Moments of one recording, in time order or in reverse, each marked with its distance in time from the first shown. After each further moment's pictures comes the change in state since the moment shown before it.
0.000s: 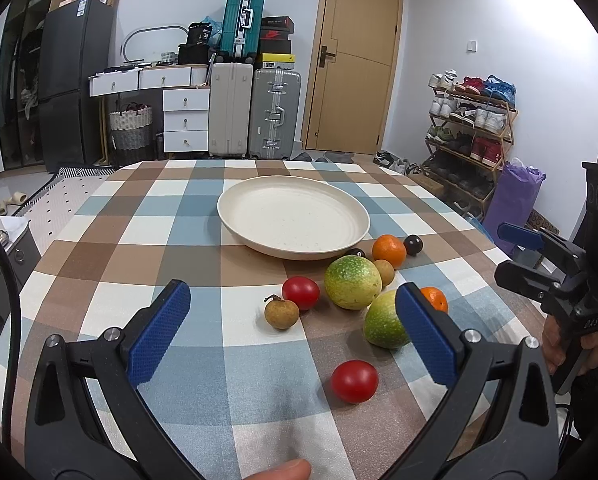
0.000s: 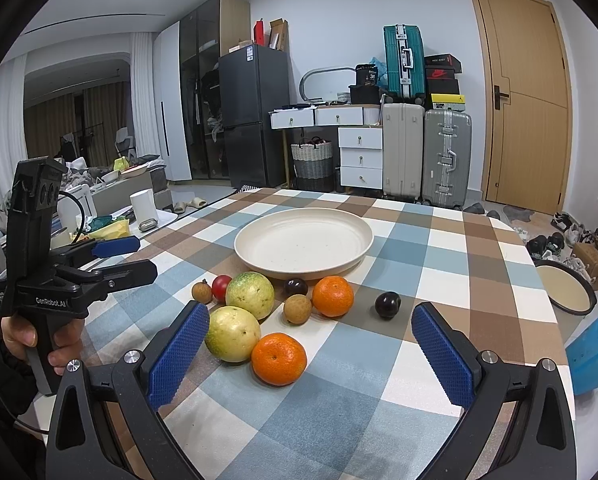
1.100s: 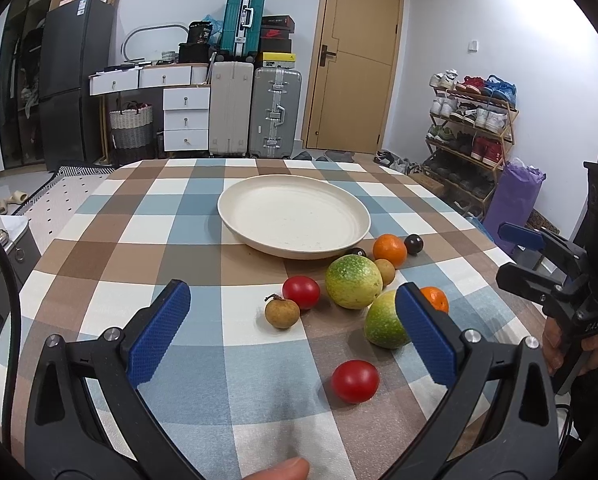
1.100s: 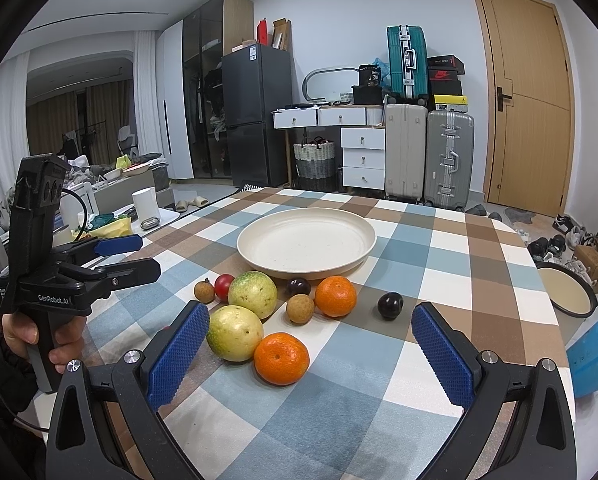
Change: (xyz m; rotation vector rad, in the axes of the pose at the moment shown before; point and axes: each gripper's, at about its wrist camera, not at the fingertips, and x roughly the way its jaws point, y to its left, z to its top) left arm 0.000 0.002 0.001 -0.006 0.002 0.004; right arm -0.001 0.002 0.000 -0.009 -0.001 0.005
